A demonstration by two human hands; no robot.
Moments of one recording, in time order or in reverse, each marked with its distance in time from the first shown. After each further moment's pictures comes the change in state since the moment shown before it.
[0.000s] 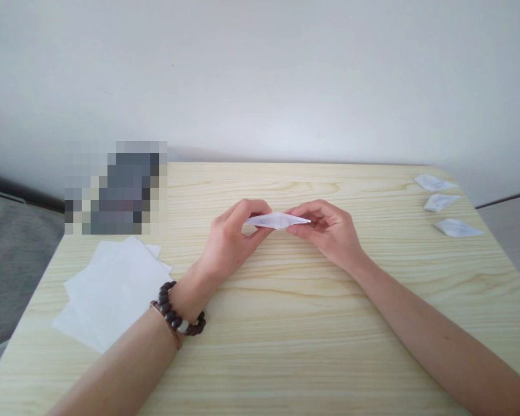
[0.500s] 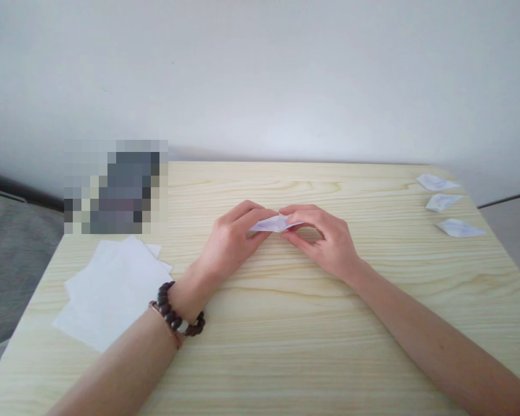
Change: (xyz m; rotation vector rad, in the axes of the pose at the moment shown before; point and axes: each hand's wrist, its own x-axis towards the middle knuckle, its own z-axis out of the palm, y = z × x) left_hand 0.000 -0.003 -0.002 0.040 -0.116 0.071; right_hand -0.006 0.002 0.003 -0.488 -0.034 -0.425
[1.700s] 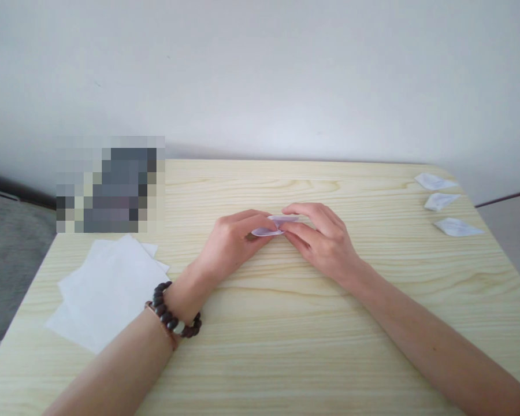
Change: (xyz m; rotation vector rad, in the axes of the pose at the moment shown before) left_hand -0.003 0.001 0.001 -0.112 -0.083 -0.052; right_hand 0.001 -0.005 -0.004 -0.594 -0.044 -0.283
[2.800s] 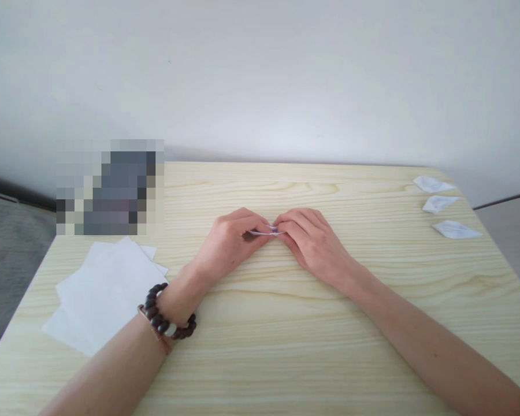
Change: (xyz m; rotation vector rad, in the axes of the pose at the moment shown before) left_hand 0.002 -0.003 -0.002 -0.048 -0.047 -0.150; right_hand 0.000 -0.001 0.006 0.112 -0.223 0.075
